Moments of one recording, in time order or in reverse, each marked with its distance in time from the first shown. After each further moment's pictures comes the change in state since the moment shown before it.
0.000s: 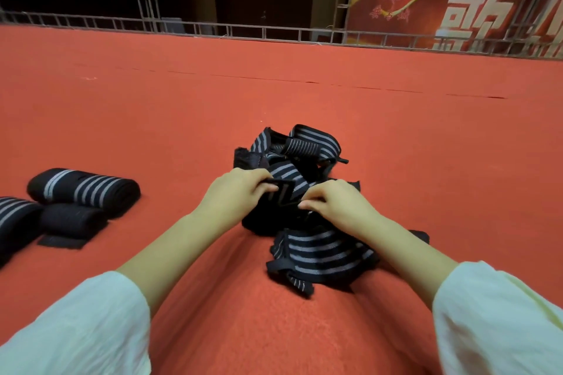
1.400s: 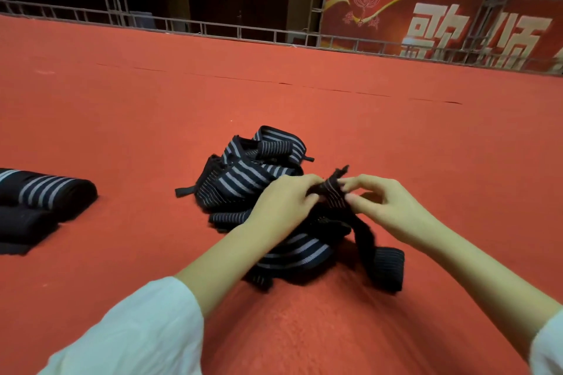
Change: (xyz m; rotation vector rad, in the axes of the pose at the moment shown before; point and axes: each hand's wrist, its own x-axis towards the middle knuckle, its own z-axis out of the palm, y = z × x) left_hand 0.013 0.109 0.048 -0.331 0.089 0.246; right_hand -0.090 0.054 -0.067 0.464 0.172 0.025
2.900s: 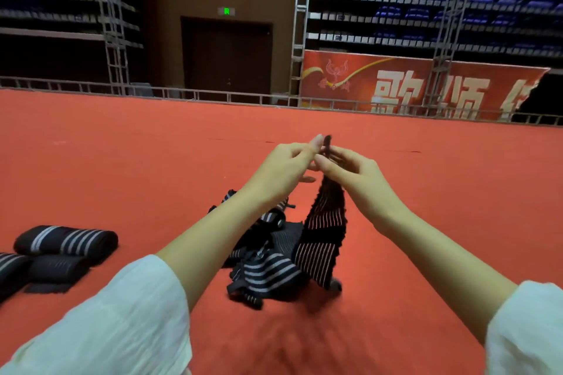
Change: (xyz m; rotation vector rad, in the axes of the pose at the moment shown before) left_hand 0.003 0.142 -0.135 -0.680 -0.012 -0.010; right_hand -0.048 -0.154 -0.040 0.328 0.286 -0.221
